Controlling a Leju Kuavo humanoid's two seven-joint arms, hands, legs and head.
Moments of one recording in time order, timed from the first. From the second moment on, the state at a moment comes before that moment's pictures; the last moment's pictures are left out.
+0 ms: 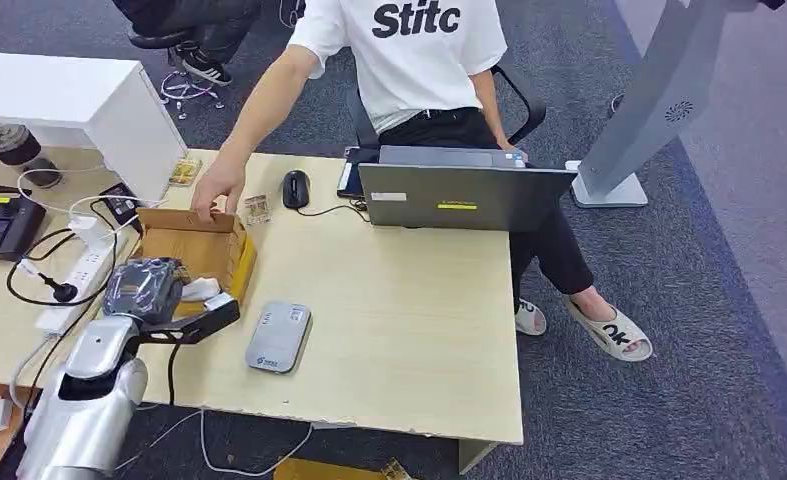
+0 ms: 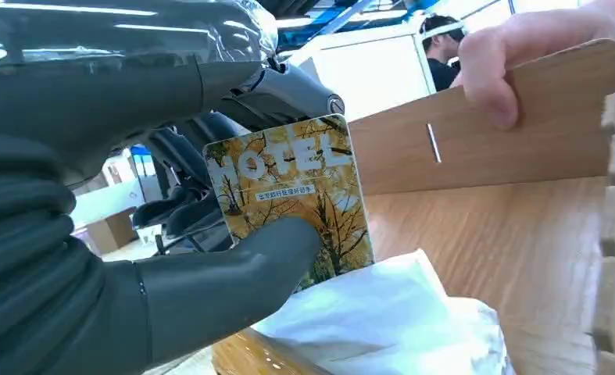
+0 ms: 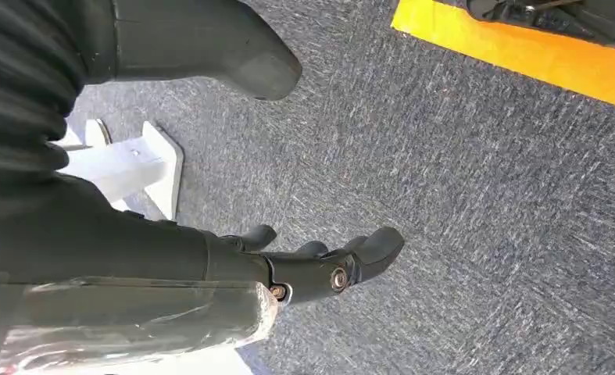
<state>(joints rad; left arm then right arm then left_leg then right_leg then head) -0.25 0.19 0.04 -1.29 -1.57 0.09 0.00 -0.05 0.15 -0.90 -0.23 1.57 -0.09 -0.04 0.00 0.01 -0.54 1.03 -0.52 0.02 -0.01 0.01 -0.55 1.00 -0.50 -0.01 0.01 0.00</state>
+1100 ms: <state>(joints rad) -0.46 0.32 0.09 -1.38 -1.57 0.04 0.10 -0.05 0.15 -0.87 -0.23 1.57 -0.09 -0.05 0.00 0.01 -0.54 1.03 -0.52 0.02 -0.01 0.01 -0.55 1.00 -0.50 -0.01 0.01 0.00</state>
